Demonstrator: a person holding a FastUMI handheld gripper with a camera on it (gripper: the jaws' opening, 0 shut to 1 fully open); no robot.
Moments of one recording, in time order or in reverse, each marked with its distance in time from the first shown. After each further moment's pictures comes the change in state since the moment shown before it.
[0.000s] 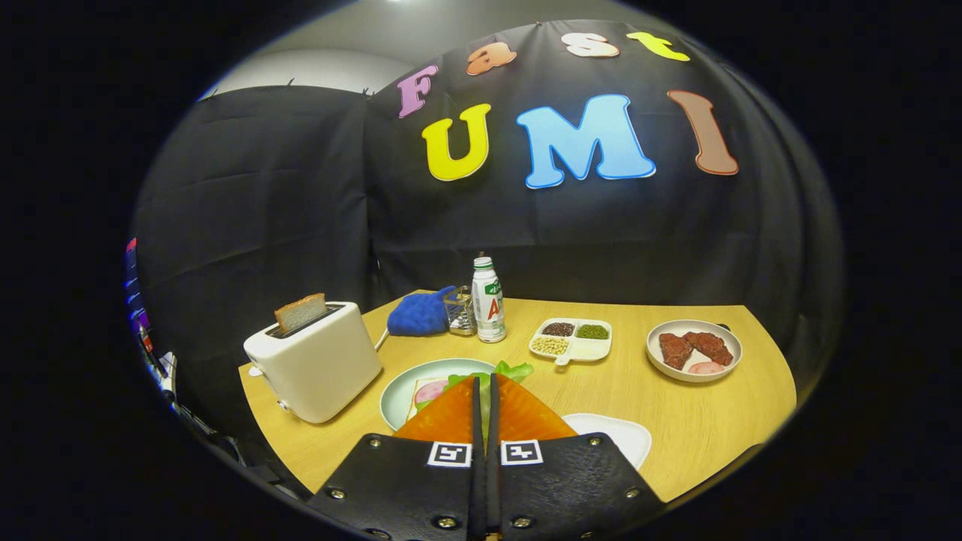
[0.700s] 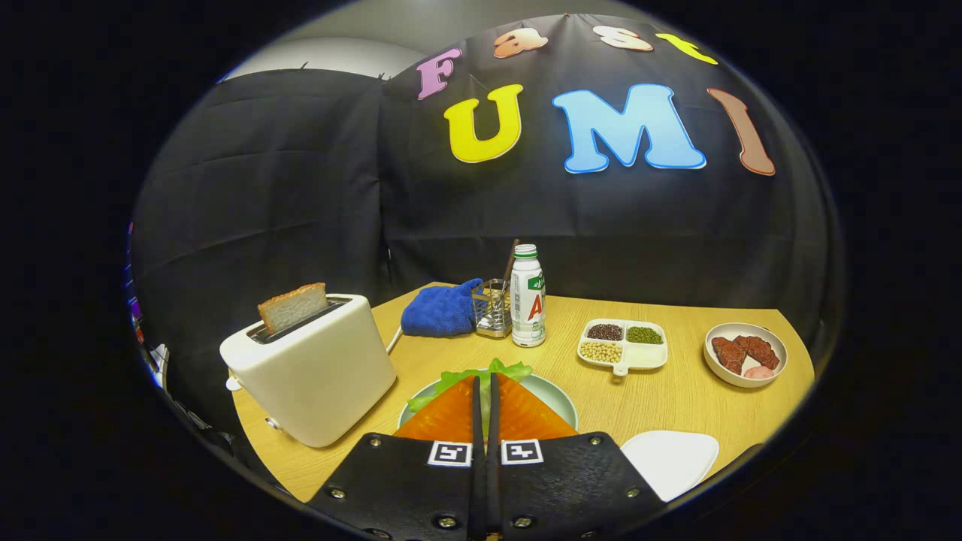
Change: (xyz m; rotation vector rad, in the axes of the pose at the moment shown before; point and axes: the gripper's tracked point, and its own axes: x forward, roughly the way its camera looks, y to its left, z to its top) arm 0.086 0.054 -0.014 -0.048 0.005 0.004
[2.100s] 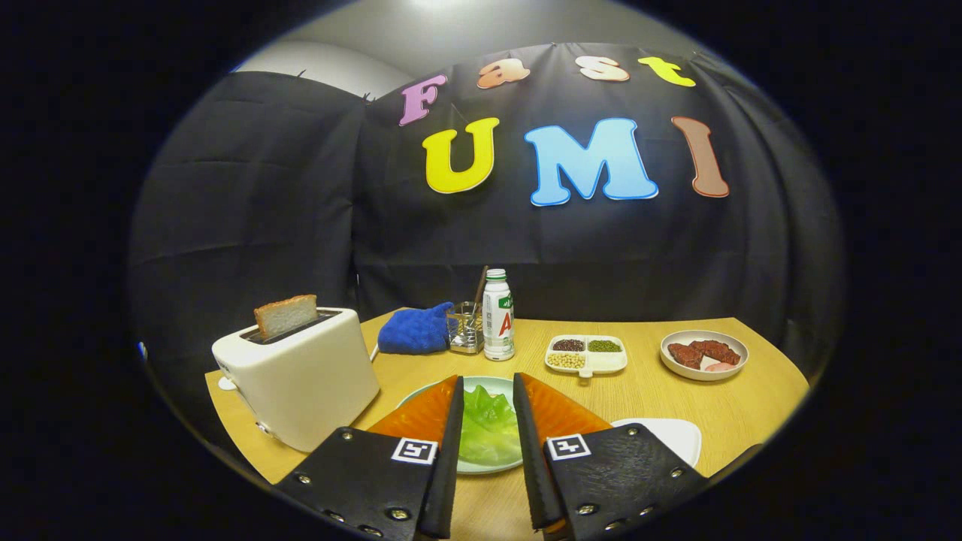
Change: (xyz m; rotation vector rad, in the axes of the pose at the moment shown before) arm -0.048 0.013 0.006 0.002 -0.147 -0.158
